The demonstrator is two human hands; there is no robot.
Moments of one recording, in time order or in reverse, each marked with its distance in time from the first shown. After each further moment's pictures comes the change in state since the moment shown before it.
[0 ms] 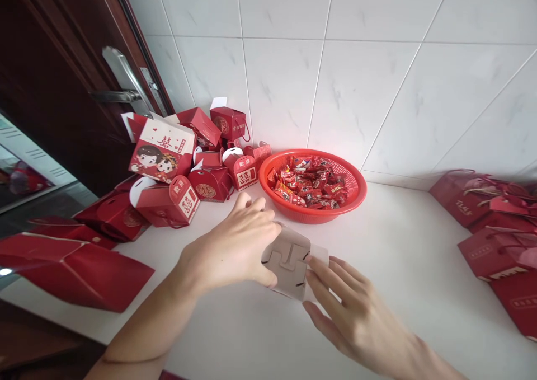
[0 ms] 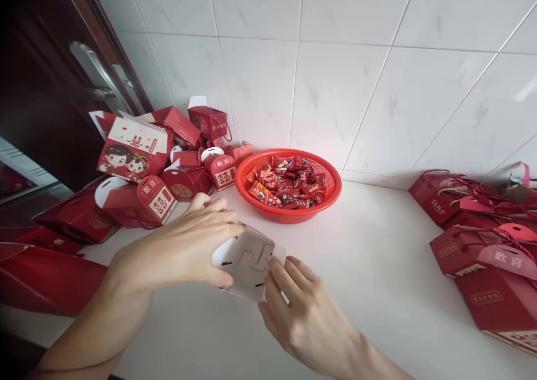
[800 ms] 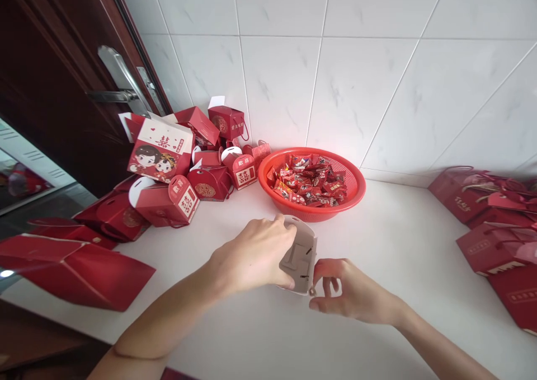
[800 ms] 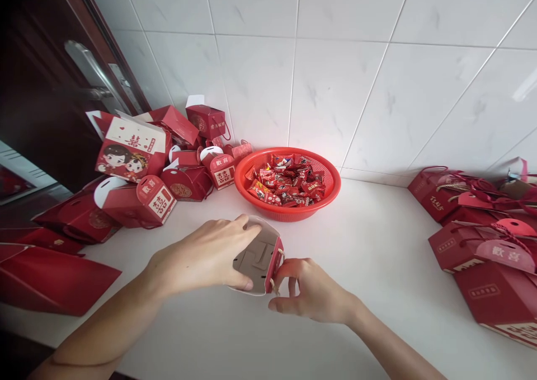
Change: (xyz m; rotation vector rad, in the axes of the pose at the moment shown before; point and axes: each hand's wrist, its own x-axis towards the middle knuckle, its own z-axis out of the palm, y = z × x) left_hand 0.015 0.031 0.004 -0.057 -0.200 -0.115; right_hand -0.007 0.035 0.013 0.870 -0.504 0.623
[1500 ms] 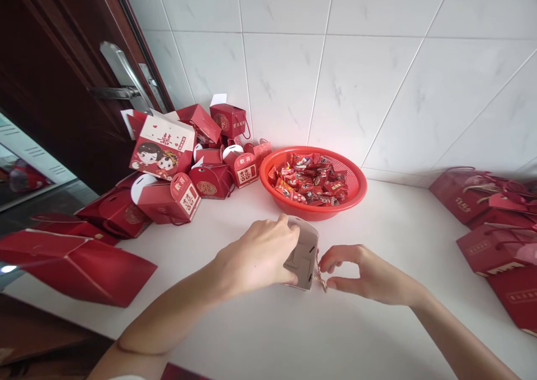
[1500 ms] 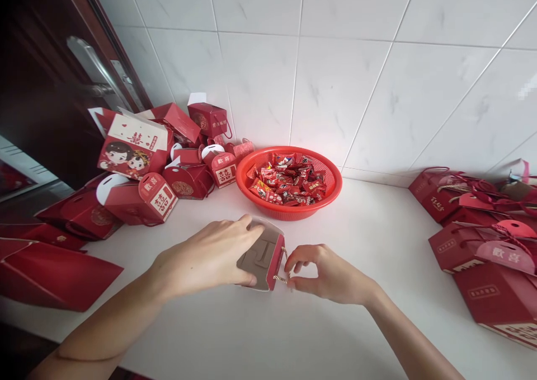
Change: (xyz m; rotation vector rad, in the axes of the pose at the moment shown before) left_hand 0.001 0.001 0.005 -0.033 0.046 -0.012; right_hand -0.004 0.000 -0.036 -0.030 -0.041 0.068
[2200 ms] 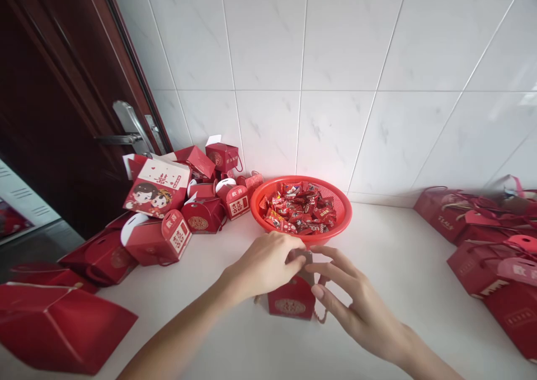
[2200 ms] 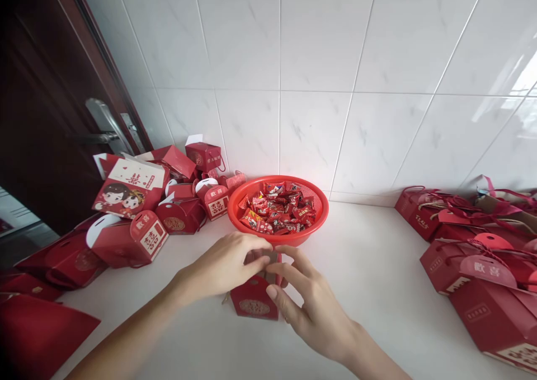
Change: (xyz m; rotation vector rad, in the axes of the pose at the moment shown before) left_hand 0.033 -0.007 0.006 -0.445 0.331 0.225; right_hand -0.001 -0.021 0.020 -0.182 0.511 -0.349
